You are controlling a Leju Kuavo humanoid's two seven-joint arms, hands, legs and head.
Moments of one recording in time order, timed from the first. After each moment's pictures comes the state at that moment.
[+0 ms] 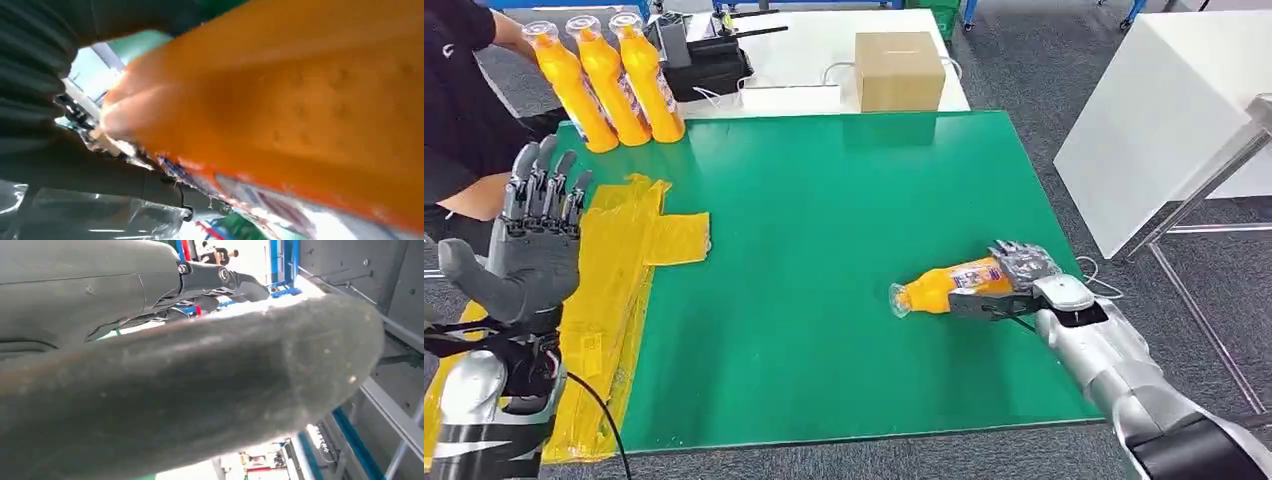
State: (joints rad) left arm -0.24 0.09 0.01 -1.69 0.22 -0.28 -0.37; right arm -0.68 -0.31 0.55 -0.62 1.10 0.24 -0.05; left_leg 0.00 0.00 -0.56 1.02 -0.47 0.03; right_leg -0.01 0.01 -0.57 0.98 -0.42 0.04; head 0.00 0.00
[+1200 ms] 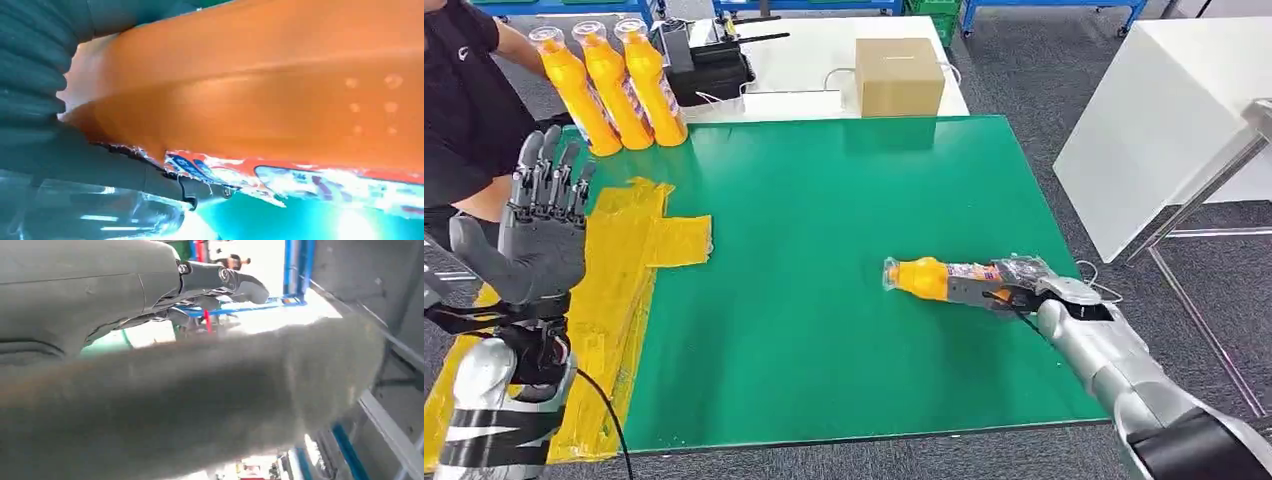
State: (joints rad) left arm -0.24 0.09 -0.02 -1.64 0.31 -0.20 -0.34; right arm -0.63 -0.31 0.53 -0.69 0.60 0.27 0.00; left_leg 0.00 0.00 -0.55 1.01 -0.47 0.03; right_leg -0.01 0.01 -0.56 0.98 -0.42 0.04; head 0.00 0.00
